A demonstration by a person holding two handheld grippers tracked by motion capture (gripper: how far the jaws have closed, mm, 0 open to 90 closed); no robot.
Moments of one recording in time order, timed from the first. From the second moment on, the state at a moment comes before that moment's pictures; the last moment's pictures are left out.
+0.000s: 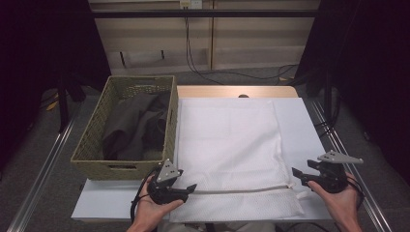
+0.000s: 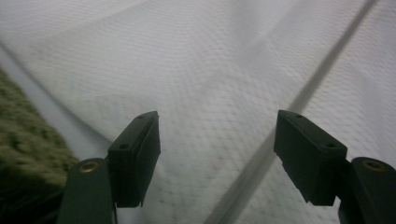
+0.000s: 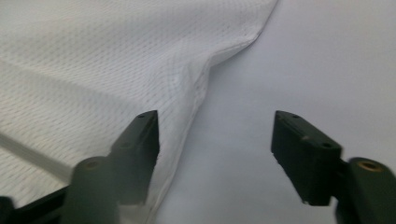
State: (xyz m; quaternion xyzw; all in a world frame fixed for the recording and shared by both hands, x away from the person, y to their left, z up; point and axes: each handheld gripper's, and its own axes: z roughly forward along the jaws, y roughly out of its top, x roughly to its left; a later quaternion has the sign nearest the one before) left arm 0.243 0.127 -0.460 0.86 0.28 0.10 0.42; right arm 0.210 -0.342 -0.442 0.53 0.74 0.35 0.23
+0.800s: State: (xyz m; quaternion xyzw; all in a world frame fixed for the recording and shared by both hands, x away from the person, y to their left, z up) left arm 0.253 0.070 -0.456 0.86 0.21 0.04 0.46; right arm 0.172 -0.329 -0.454 0.53 0.75 0.37 0.13
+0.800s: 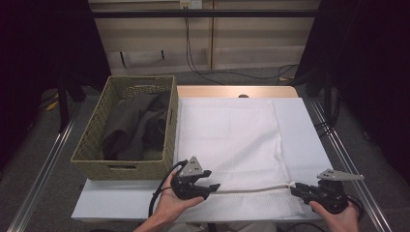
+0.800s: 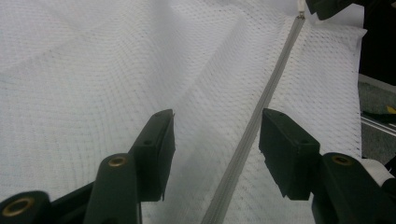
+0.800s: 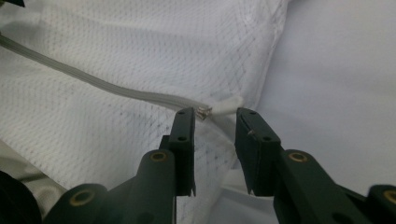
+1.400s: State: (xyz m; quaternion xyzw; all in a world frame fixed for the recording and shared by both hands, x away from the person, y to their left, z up) left arm 0.244 0.046 -0.455 0.87 0.18 0.03 0.45; right arm 0.178 -0.317 -0.465 0.53 0.78 0.30 0.13
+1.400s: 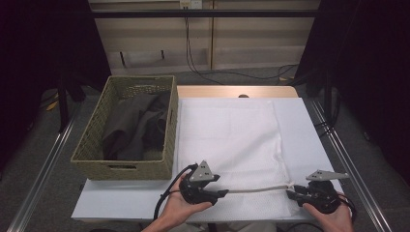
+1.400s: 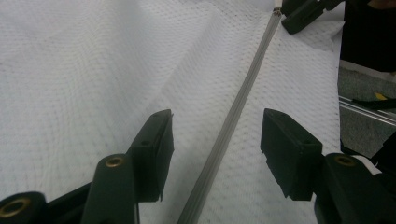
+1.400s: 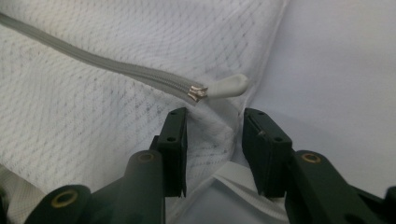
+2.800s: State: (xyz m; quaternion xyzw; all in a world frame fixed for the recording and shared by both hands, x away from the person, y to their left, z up) left arm 0.267 -0.075 -0.435 0.86 0.12 -0.01 0.49; right arm 0.187 -0.300 -0.417 0.46 0.80 0.33 0.21
